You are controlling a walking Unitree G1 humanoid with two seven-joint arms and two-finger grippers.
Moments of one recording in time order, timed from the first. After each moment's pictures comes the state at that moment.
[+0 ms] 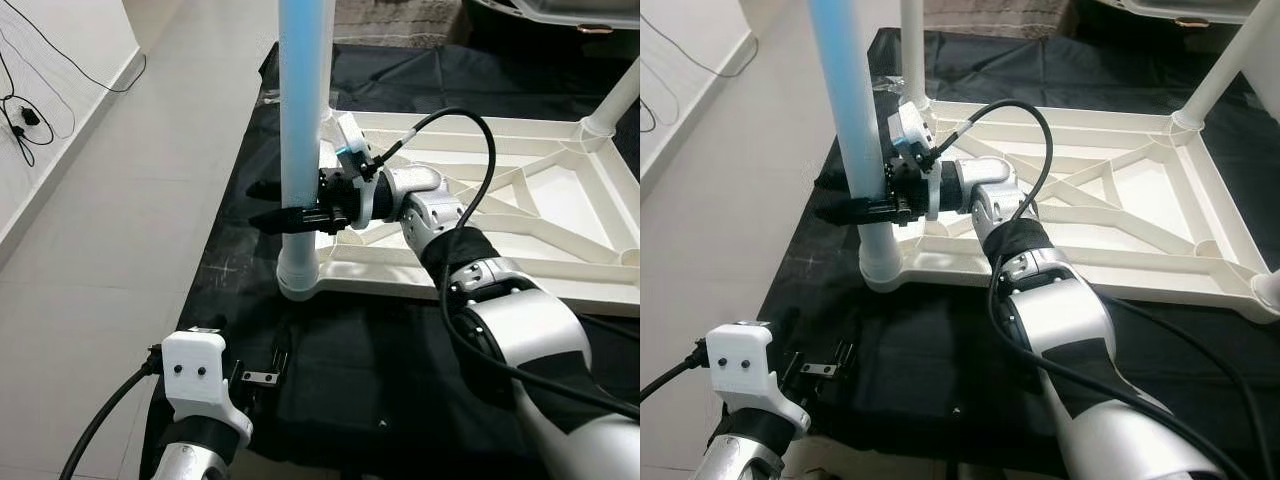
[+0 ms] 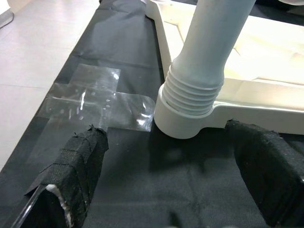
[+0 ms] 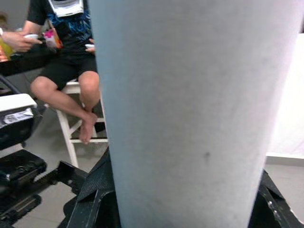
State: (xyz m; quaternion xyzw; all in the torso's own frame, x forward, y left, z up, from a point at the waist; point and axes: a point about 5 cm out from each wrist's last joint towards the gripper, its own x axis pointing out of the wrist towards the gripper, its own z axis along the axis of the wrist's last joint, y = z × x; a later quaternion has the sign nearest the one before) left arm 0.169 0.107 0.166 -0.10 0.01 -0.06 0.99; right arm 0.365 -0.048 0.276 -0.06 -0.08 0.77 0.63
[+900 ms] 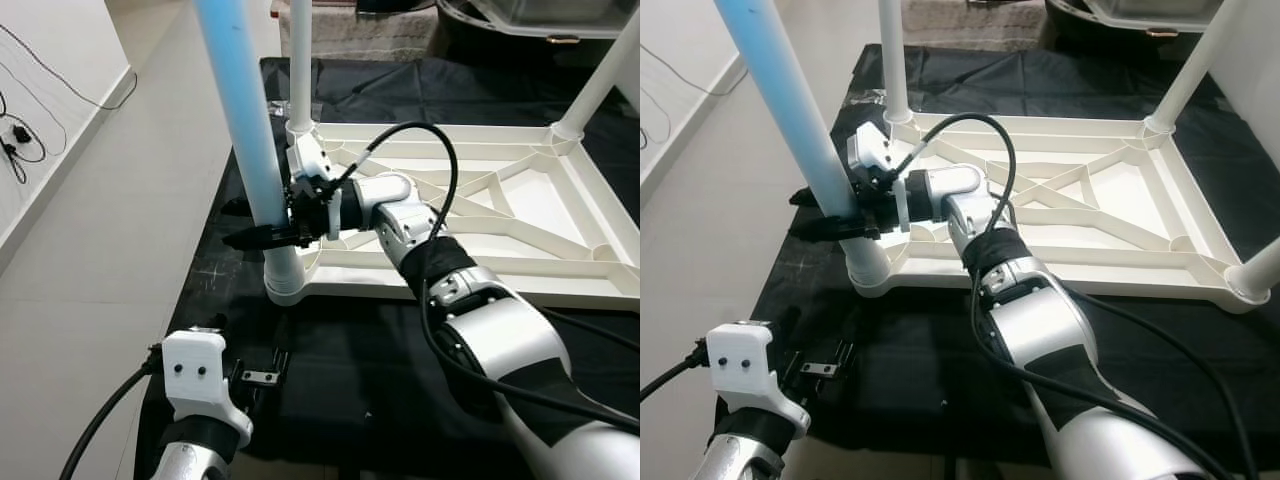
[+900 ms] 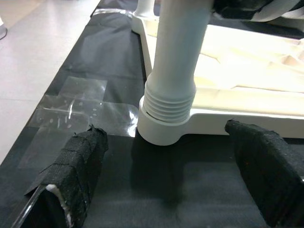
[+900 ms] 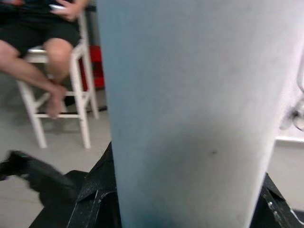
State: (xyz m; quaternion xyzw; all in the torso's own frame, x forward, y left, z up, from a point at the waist) left arm 0.171 0.106 0.168 -0.10 0.00 -0.07 0.99; right arm 0.369 -0.025 0.260 -0.12 -0.05 0.71 0.69
